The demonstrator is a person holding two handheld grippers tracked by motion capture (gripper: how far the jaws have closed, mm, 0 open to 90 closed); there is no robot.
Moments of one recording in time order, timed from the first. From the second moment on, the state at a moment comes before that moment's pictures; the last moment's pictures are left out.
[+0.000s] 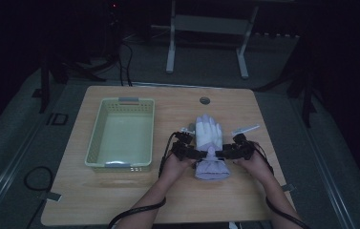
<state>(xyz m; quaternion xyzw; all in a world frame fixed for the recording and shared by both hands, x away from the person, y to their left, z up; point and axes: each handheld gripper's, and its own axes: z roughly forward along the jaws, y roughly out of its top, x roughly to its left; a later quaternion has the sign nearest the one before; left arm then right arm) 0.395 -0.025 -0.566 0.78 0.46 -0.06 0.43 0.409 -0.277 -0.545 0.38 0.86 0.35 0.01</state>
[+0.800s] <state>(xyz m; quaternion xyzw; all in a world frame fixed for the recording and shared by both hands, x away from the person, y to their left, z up) 0.388 -0.012 -0.510 0.78 0.40 -0.09 0.47 0.375 -0.266 -0.496 0.35 0.84 0.41 0.10</state>
